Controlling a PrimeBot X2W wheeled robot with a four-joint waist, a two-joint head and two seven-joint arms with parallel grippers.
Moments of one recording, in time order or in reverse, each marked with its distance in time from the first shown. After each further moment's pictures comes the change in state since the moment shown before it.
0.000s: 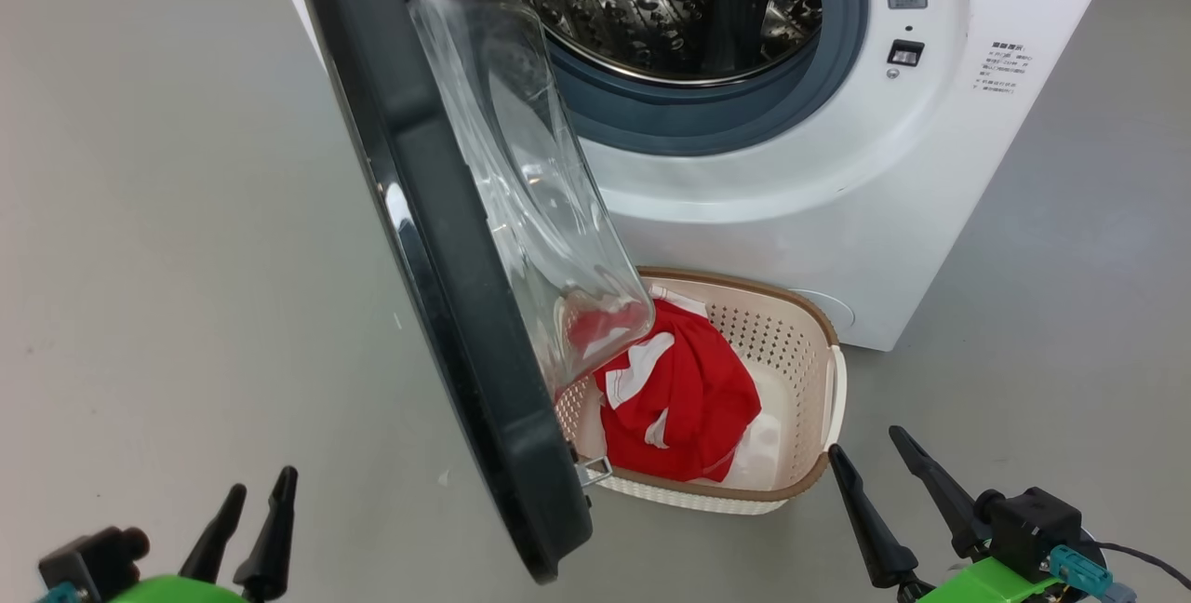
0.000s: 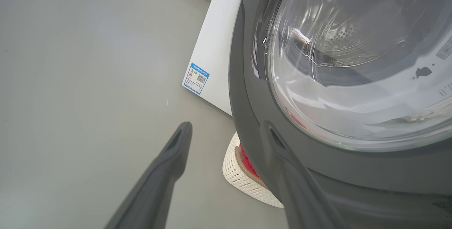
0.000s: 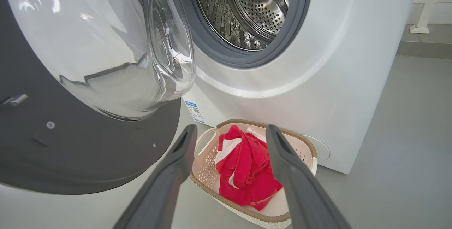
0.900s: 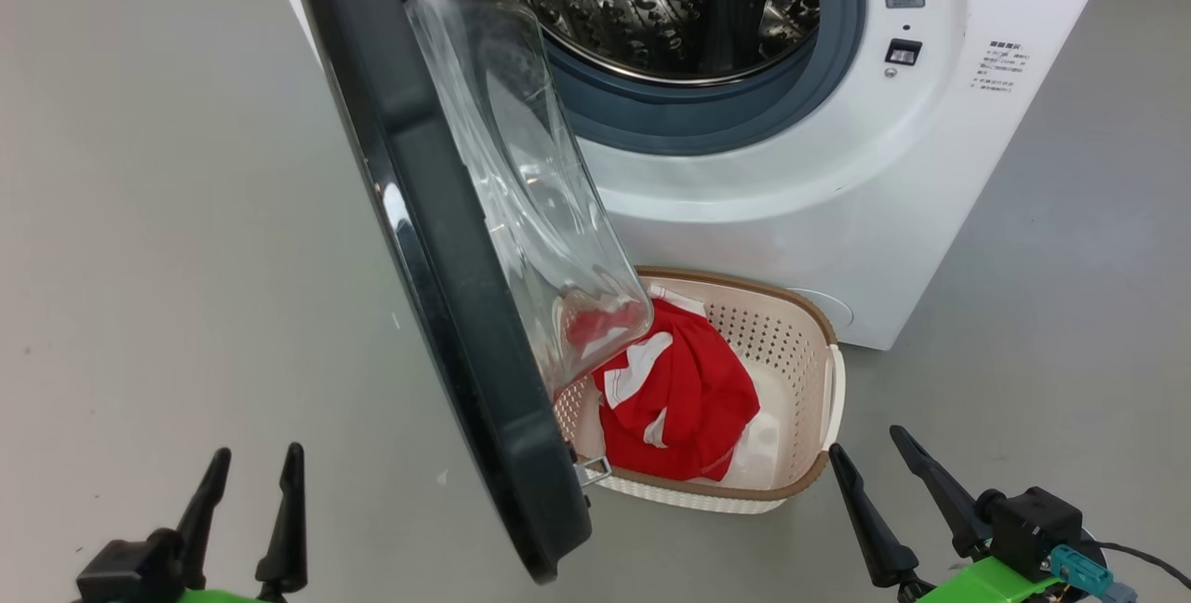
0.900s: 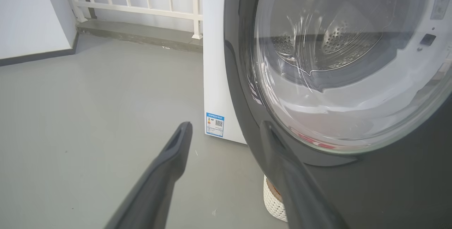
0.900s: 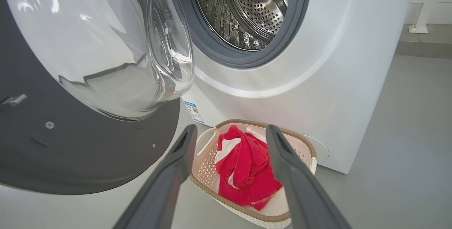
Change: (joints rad) left arm 0.126 -0.249 0.374 -0.208 0.722 0.000 0.000; right arm -0.001 -0.001 -0.002 0.000 0.000 0.000 0.000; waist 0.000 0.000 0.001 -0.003
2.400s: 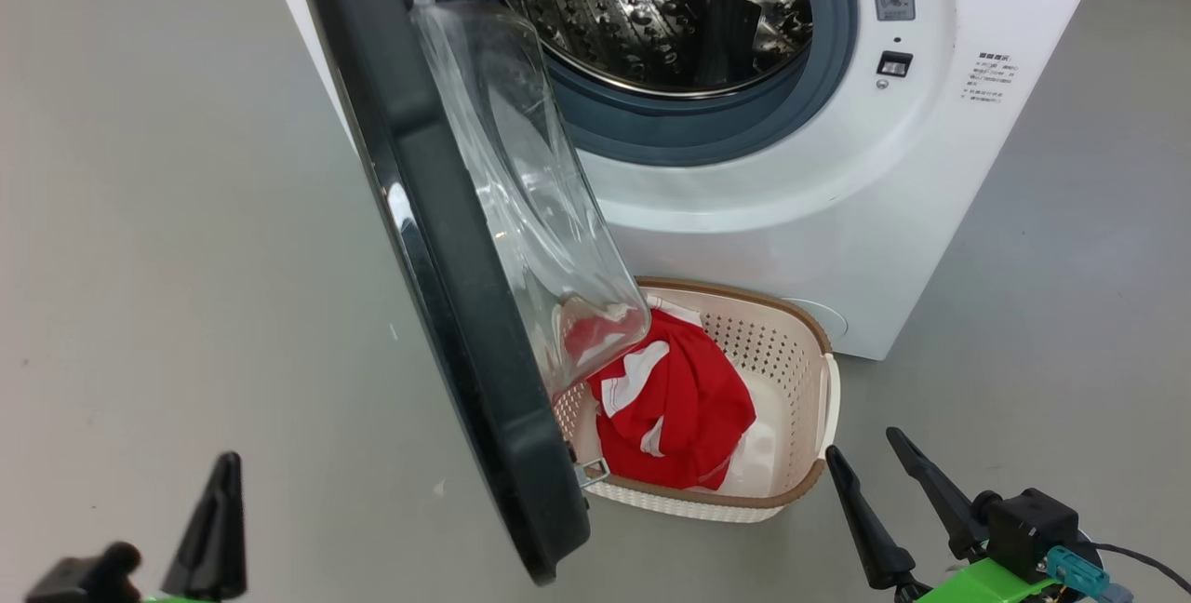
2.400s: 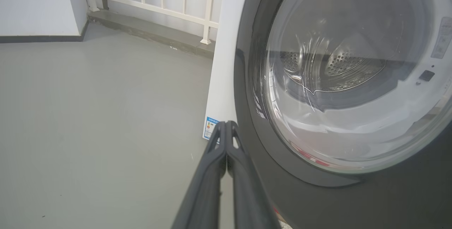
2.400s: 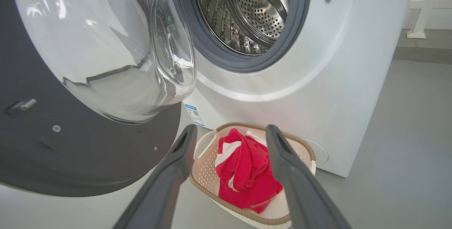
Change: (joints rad) left arm 0.030 -0.017 0.039 -0.018 -0.100 0.000 0.000; right arm 0.000 0.004 0.005 0.003 0.001 0.000 0.000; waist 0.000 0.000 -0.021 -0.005
